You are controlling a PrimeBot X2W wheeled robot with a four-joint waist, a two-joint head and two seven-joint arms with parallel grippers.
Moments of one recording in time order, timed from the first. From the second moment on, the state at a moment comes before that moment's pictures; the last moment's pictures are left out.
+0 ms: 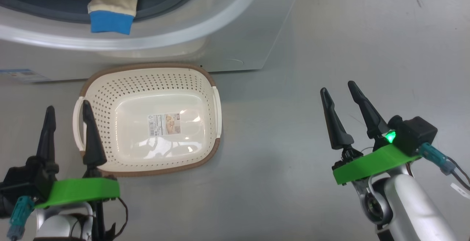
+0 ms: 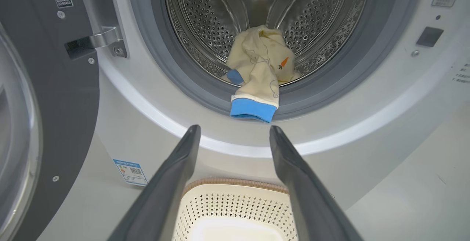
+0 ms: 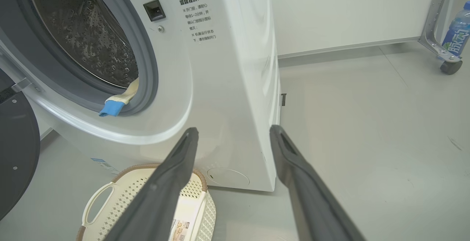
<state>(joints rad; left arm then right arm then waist) -0.15 0.24 -0.13 -0.06 -0.34 0.20 -0.21 -0.21 -0.08 0.24 0.10 0.33 0.13 -0.26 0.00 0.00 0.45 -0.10</state>
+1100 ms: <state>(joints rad) -0.45 0.28 -0.15 0.08 -0.36 0.15 -0.08 -0.21 -0.09 0.25 0.10 0.33 0.13 -0.26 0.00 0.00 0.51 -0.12</state>
